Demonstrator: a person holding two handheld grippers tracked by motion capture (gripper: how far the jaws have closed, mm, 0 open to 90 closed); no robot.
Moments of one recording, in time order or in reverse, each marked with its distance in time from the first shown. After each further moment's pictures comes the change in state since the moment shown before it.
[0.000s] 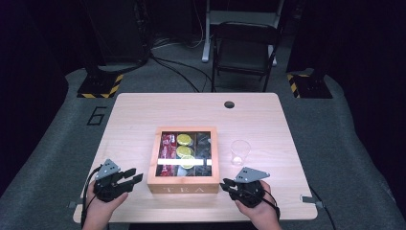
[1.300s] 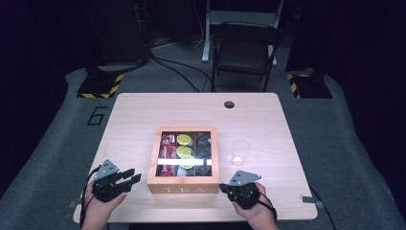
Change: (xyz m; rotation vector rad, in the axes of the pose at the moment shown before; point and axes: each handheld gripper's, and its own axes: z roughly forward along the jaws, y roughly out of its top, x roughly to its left) left arm 0.006 -0.005 -0.001 0.008 0.005 -0.017; right arm 0.006 -0.006 0.015 0.072 -0.019 -0.053
